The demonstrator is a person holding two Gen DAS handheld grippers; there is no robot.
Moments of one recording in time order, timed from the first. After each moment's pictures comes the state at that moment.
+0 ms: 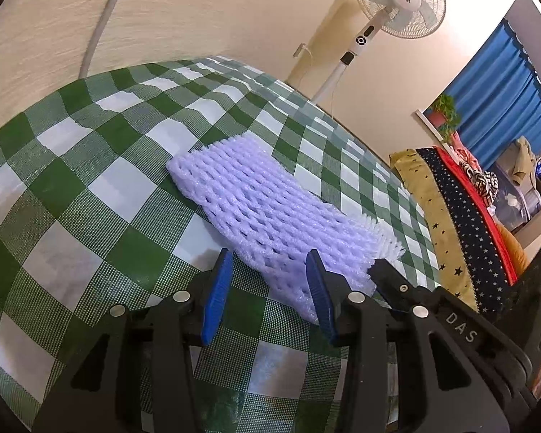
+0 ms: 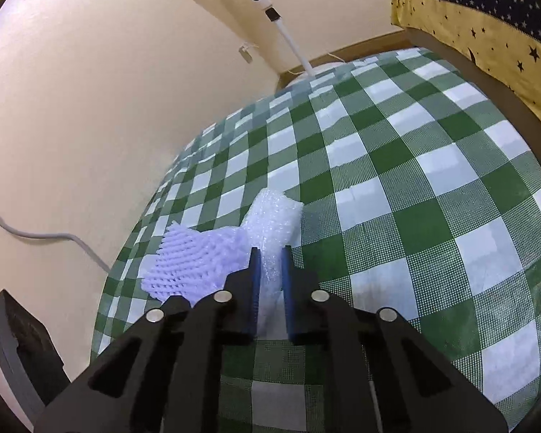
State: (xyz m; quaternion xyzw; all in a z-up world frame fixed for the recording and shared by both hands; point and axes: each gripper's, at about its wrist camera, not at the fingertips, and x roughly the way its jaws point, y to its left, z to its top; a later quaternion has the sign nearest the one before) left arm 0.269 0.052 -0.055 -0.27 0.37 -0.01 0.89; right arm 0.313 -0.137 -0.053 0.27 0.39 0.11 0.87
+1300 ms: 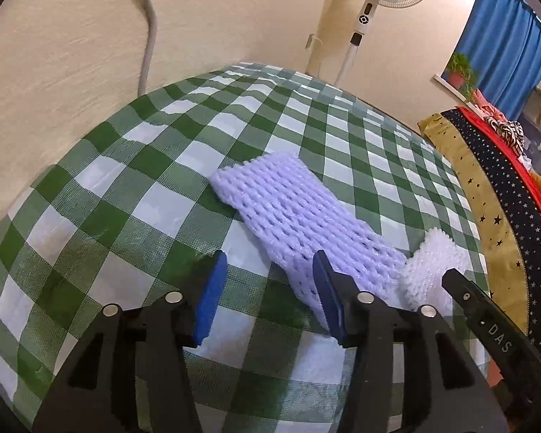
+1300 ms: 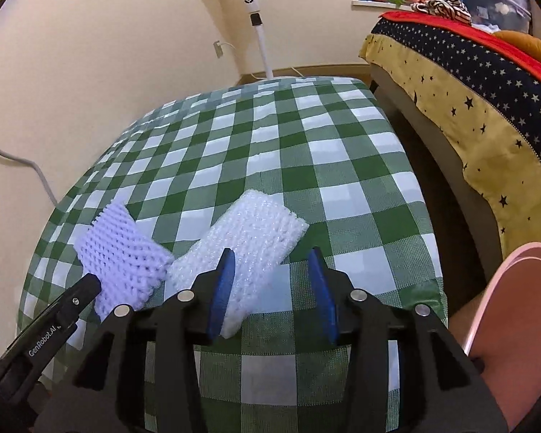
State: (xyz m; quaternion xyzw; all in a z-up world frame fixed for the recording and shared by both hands) left arm 0.212 0.048 -0.041 -0.16 0.40 0.05 0.90; right arm 0.239 -0.159 -0.037 0.11 0.41 0.01 0.90
